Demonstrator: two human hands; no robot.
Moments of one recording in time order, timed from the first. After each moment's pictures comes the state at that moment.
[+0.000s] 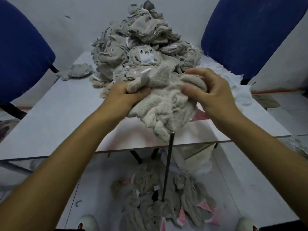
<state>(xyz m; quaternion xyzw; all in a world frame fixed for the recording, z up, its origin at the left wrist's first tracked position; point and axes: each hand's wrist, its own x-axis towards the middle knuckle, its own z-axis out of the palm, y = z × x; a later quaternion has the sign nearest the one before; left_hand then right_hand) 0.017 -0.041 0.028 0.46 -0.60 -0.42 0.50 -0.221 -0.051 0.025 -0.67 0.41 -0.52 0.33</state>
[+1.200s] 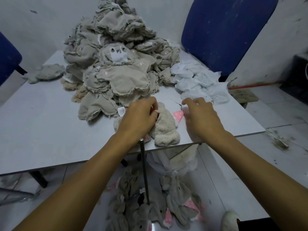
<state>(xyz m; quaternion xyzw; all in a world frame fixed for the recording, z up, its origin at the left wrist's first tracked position) -0.079 -0.066 -0.018 0.56 -0.76 -0.12 0.31 -0.275 -0.069 -0.038 -0.71 0.69 -0.14 0.01</state>
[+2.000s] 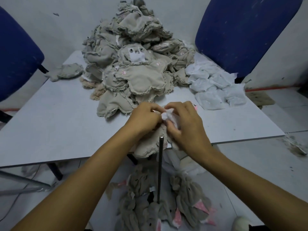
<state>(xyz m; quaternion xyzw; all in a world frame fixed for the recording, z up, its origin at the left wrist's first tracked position) -0.050 -0.058 -0.013 0.60 -0.60 -0.41 0.33 -0.201 -0.030 -0.039 -0.76 0.48 -0.42 0.11</state>
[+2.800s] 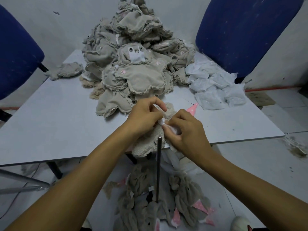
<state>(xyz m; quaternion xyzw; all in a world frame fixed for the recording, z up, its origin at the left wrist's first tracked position) -0.050 -0.059 -0.013 0.54 -0.61 -0.43 0.39 -0.209 -0.032 -0.060 -0.78 0.46 -0.43 0.05</state>
